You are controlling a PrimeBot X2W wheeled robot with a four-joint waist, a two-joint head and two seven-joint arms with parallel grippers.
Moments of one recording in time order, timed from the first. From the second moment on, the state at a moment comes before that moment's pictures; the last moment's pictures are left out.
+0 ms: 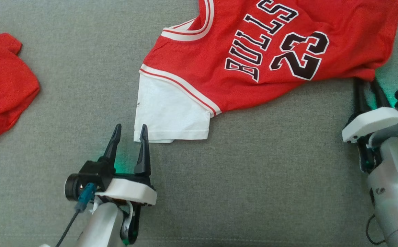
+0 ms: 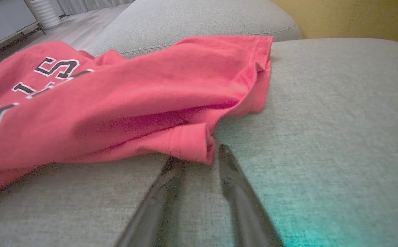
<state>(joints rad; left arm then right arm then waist) -0.25 0.04 -0.28 0.42 -0.30 0.00 -0.26 -0.61 -0.20 -0.02 0.92 0.21 0.13 -0.26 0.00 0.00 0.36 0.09</state>
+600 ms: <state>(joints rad) -0.19 0.04 -0.25 0.45 -0.30 0.01 -0.26 -0.45 -0.20 0.03 0.72 0.29 0.13 -0.26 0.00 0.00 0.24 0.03</state>
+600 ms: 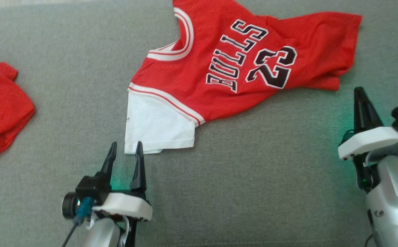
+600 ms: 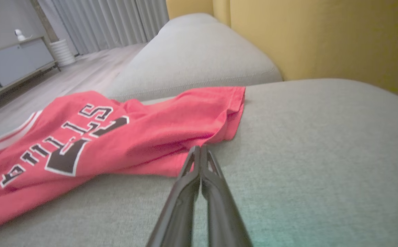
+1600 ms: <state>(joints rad) 0.01 0.04 -0.21 0.37 -0.21 0.06 -0.26 -0.15 -0.09 -0.02 0.53 0.25 0.13 -0.26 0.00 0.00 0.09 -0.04</state>
